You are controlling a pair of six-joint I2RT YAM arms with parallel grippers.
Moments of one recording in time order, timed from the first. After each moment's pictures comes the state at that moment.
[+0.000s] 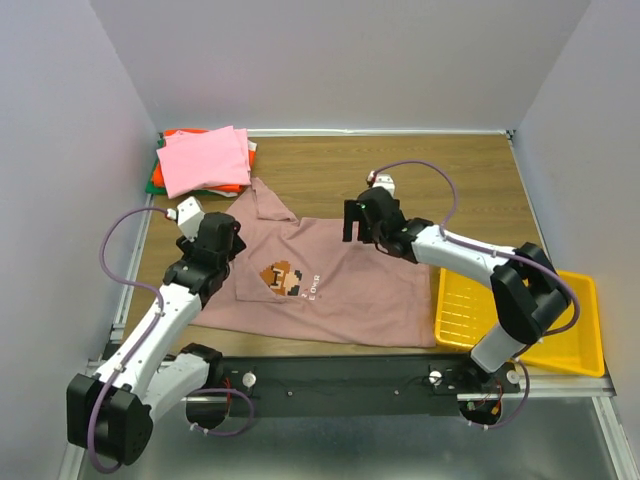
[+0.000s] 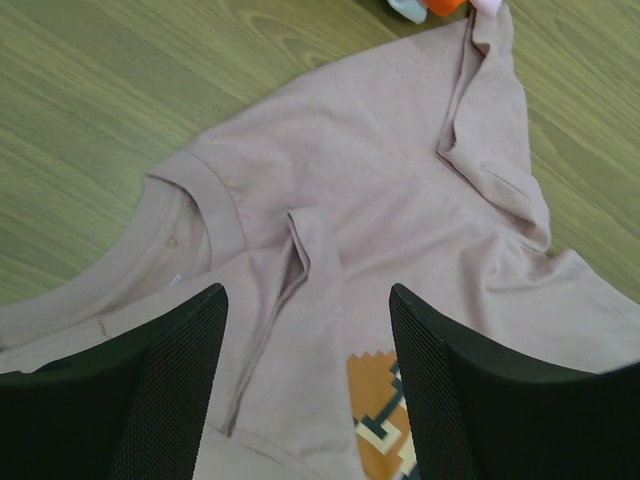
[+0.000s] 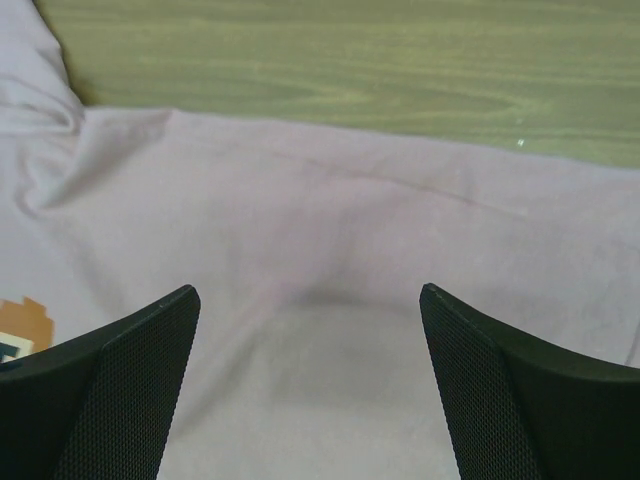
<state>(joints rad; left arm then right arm) -0.31 0.93 0.66 -0.42 -0.53 -0.74 0.72 1.64 1.04 -0.14 0.34 0.49</state>
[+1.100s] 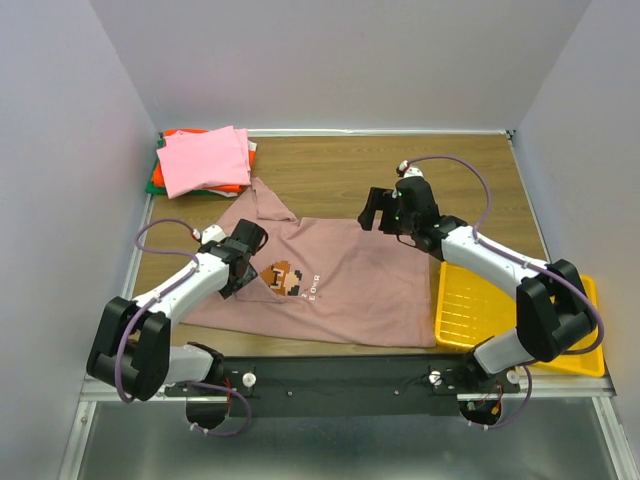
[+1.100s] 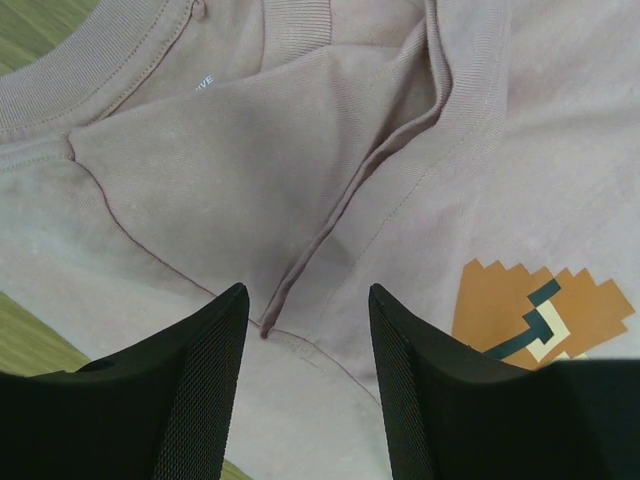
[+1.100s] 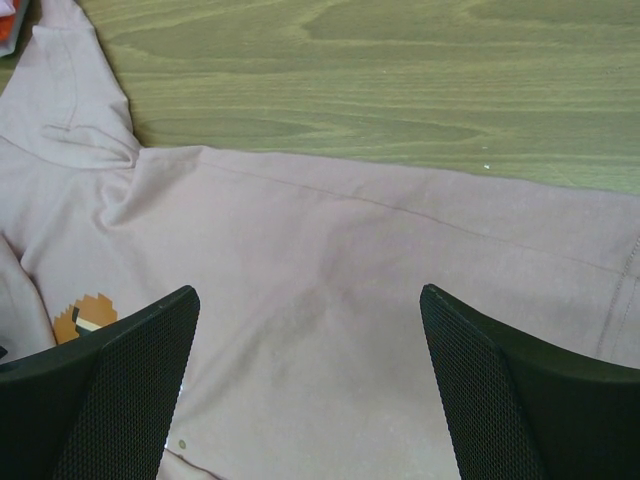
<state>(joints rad) -0.40 1.27 0.71 -0.73 -0.45 -1.04 0.51 1.49 0.95 -0.07 0.07 0.50</state>
